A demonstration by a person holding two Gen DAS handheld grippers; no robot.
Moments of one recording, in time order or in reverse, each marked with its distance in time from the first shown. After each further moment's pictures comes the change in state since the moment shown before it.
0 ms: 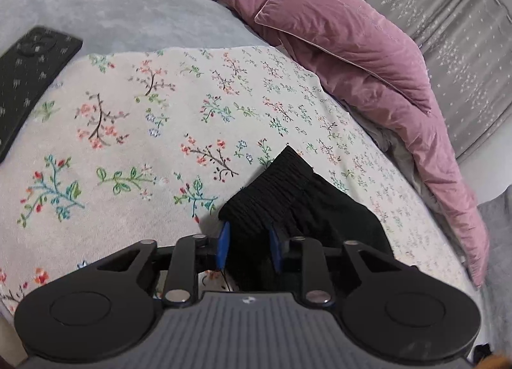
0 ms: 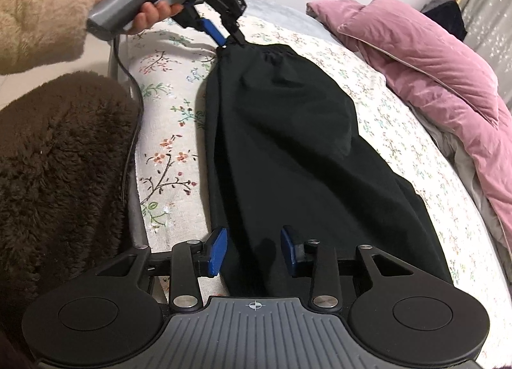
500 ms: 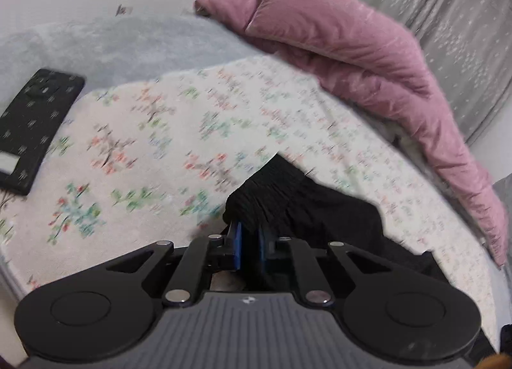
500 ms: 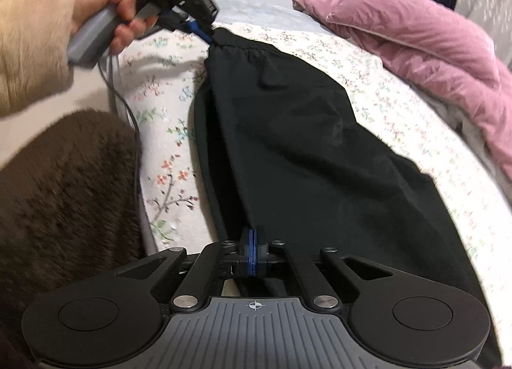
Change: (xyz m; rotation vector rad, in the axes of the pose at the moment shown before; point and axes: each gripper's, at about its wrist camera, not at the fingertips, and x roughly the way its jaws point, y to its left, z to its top) left arm -0.010 -0.011 0.000 0.099 -0.003 0.087; right arm -0.013 -0.026 0.004 0.166 0.007 0.101
